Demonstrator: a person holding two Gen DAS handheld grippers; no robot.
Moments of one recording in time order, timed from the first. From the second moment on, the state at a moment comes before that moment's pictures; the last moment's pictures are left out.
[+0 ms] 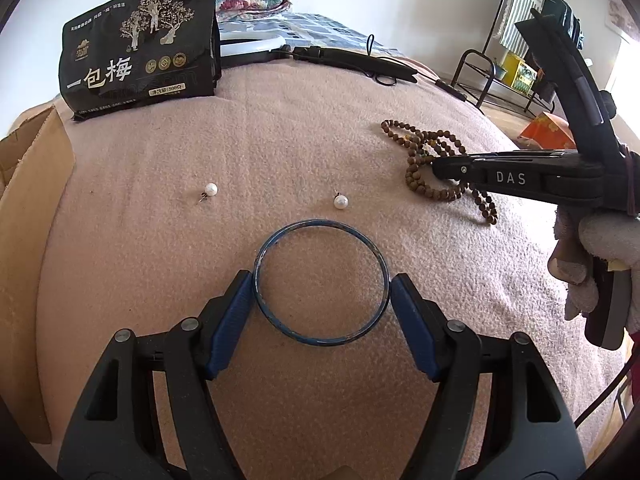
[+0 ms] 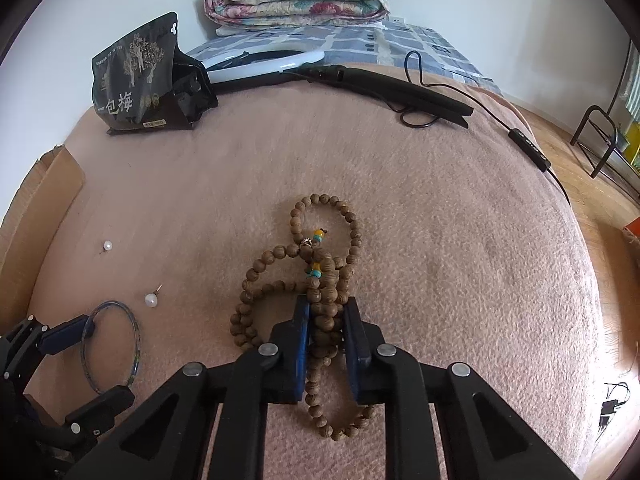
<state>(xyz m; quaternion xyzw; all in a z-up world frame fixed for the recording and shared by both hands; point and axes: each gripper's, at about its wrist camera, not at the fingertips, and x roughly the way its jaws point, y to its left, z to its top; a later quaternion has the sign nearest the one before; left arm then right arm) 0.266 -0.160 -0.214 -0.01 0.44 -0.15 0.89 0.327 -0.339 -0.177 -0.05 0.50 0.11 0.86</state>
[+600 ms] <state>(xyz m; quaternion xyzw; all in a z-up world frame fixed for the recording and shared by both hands) 0.246 -0.138 -0.168 -0.01 0.41 -0.15 0.90 0.295 -0.343 -0.100 -0.02 0.43 0.11 0.90</state>
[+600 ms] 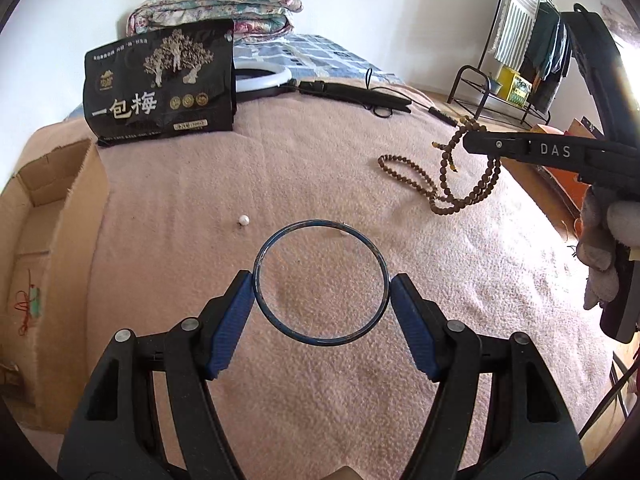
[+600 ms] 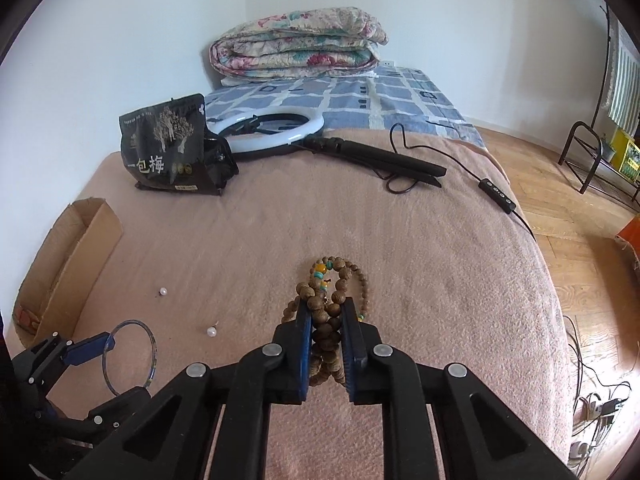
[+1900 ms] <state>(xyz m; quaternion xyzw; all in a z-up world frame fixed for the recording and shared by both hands) 0.181 0.031 -0.057 -0.03 0.35 -0.07 0.94 0.228 -0.218 0.055 0.03 0.29 0.24 0.93</state>
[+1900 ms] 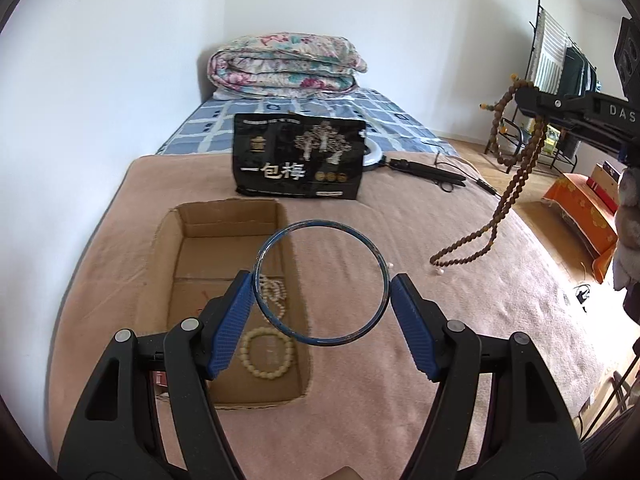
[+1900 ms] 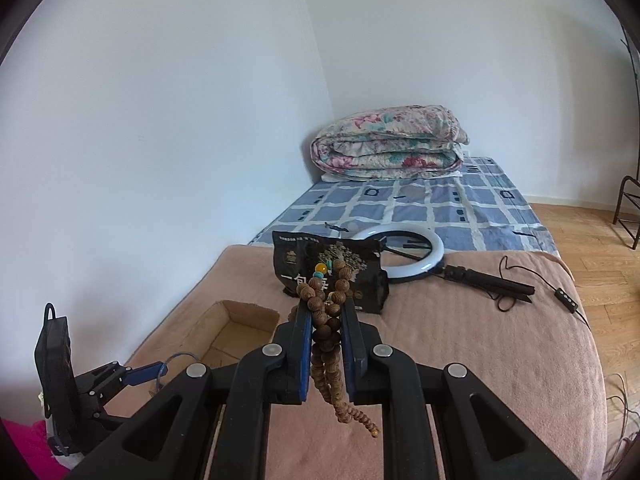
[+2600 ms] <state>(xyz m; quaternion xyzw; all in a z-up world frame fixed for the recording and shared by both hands) 0.188 0.123 -0.085 -0.08 0.37 -0.01 0.92 0.278 -0.086 0.068 0.00 0.29 0.31 0.91</state>
